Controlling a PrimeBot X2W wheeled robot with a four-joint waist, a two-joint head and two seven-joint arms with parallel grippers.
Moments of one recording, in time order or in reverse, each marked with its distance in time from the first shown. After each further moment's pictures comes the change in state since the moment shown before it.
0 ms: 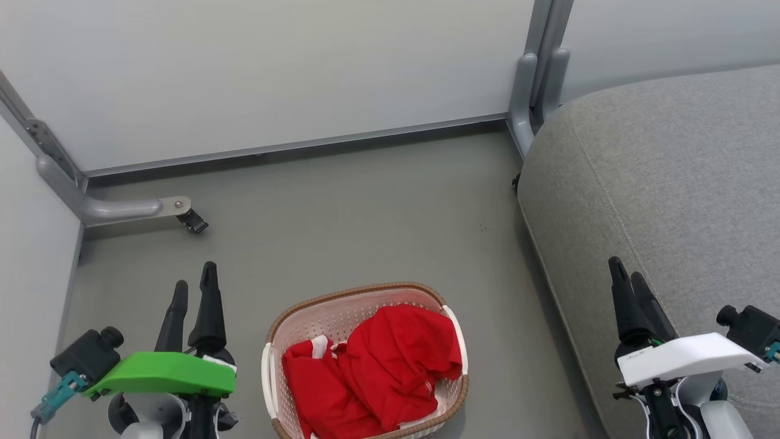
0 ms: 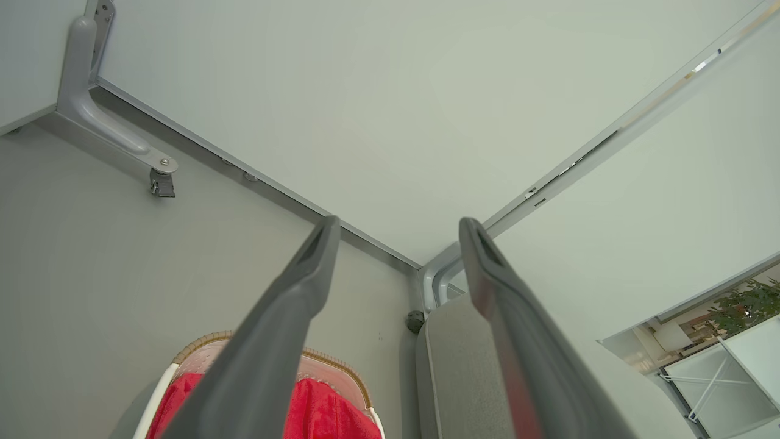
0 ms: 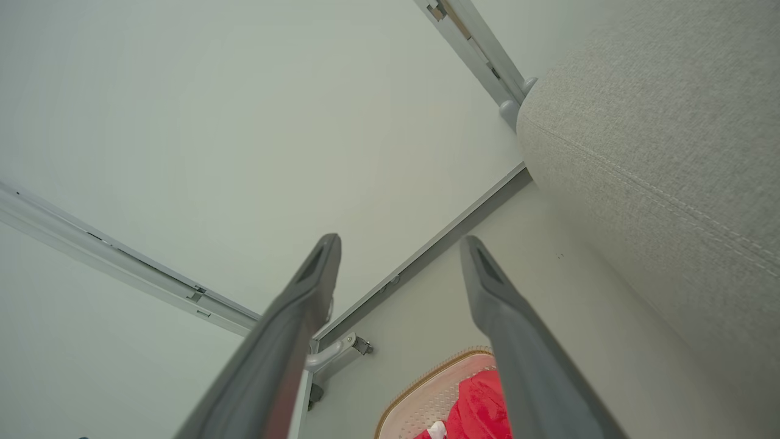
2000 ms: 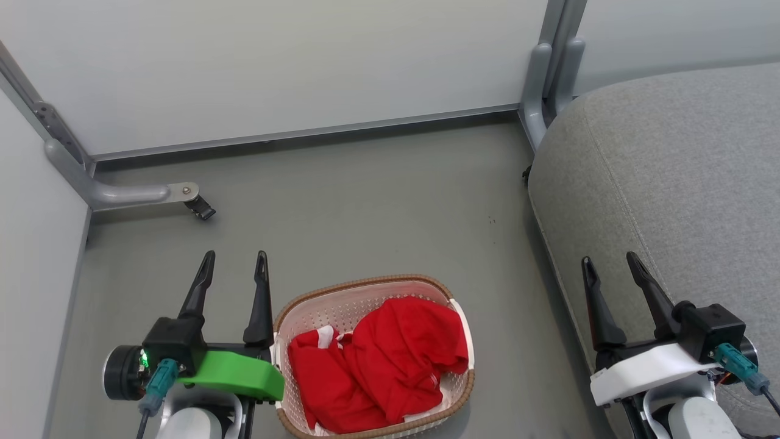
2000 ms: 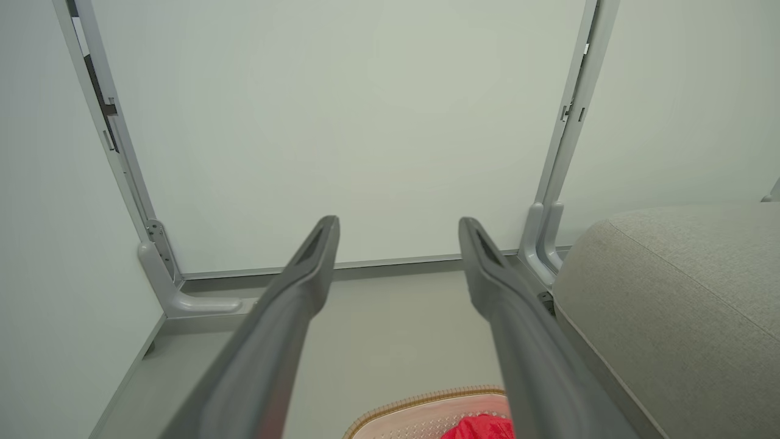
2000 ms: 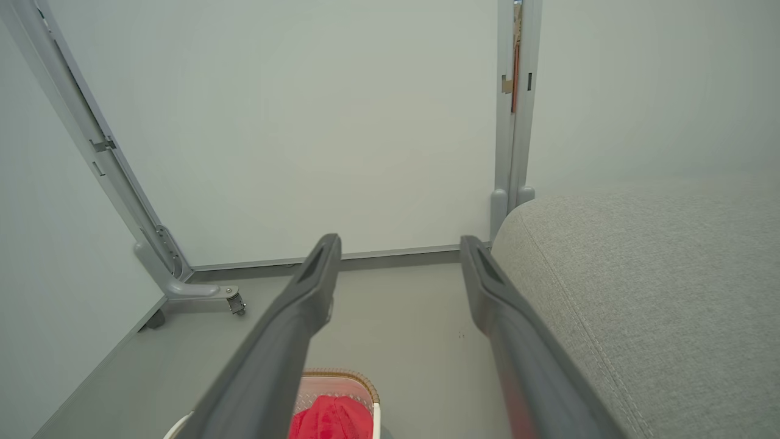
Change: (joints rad) left arm -0.027 0.018 -0.134 0.001 0.649 0.066 -0.158; right arm 0.007 -0.008 0.041 -0.034 -0.664 0.000 -0.157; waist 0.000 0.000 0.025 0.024
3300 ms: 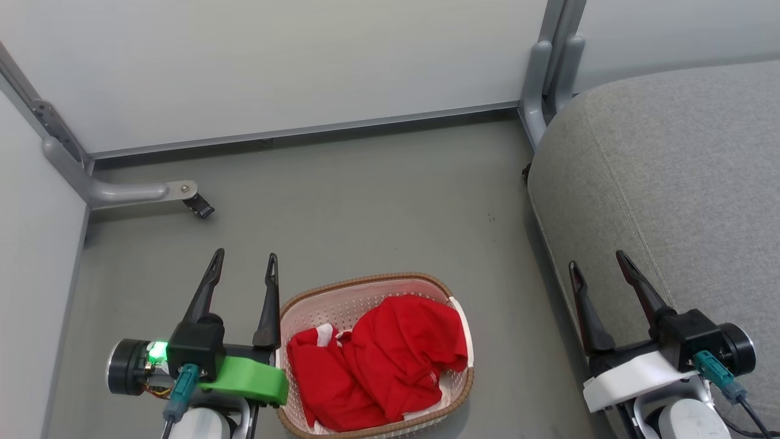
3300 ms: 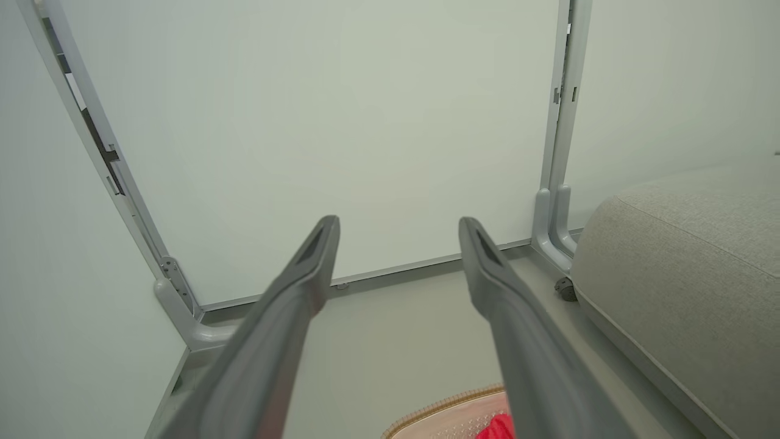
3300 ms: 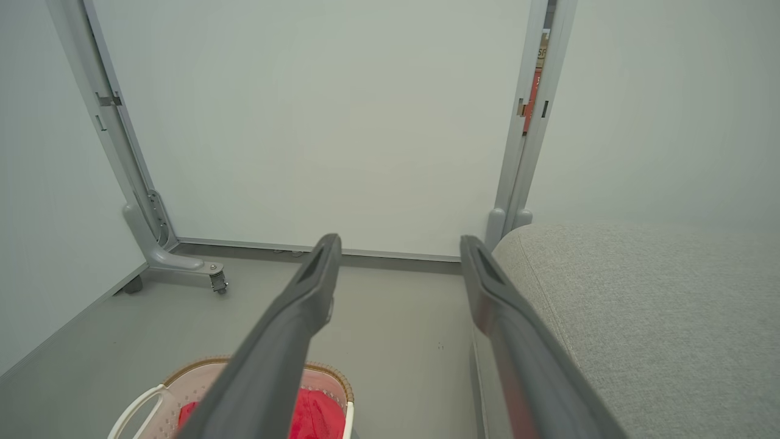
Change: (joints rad) left arm -0.005 -0.005 -0.002 0.022 0.144 -0.002 -0.042; right arm 0.003 -0.002 0.017 -0.002 -0.157 0.000 -0.041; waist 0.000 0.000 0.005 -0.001
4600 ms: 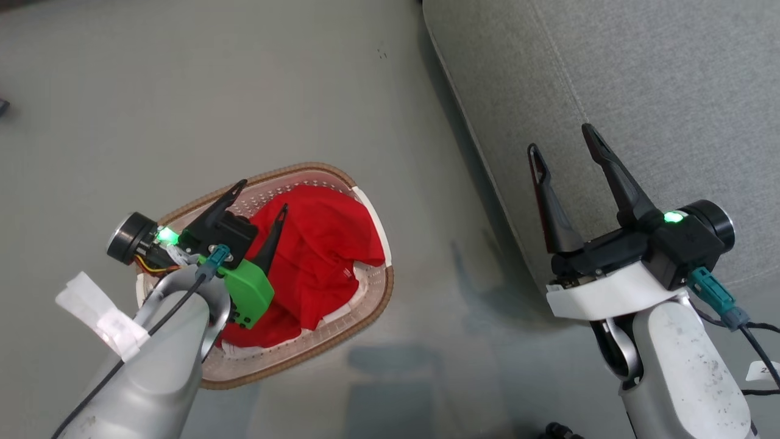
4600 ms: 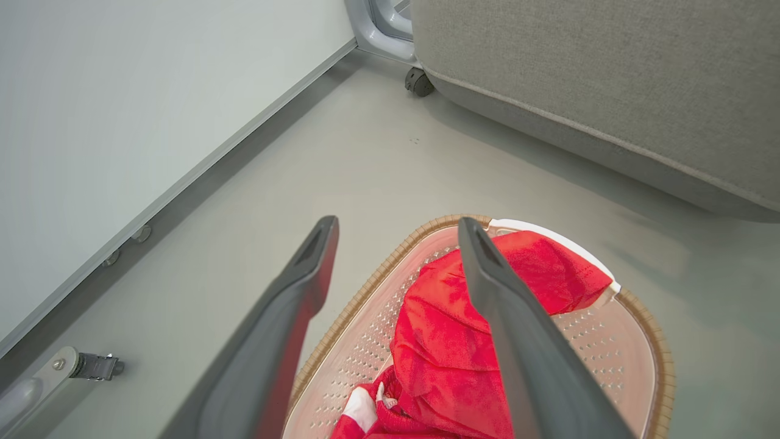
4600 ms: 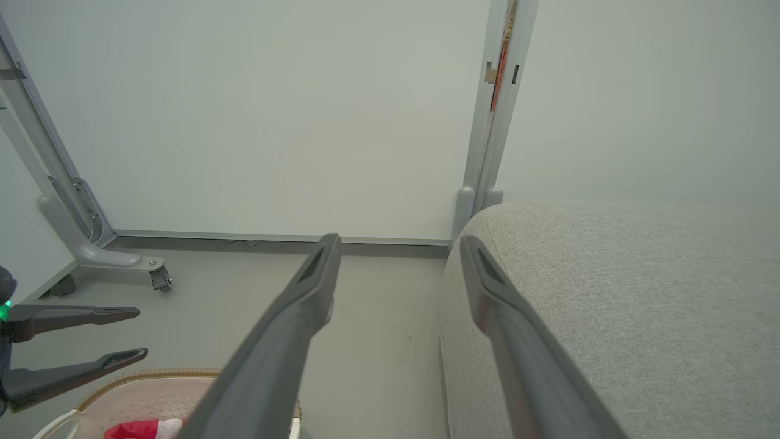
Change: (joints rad) left arm -0.508 0.182 -0.332 0.562 0.021 -0.111 0.000; right arm -0.255 -0.002 0.119 -0.115 0.032 0.000 -0.001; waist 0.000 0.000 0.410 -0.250
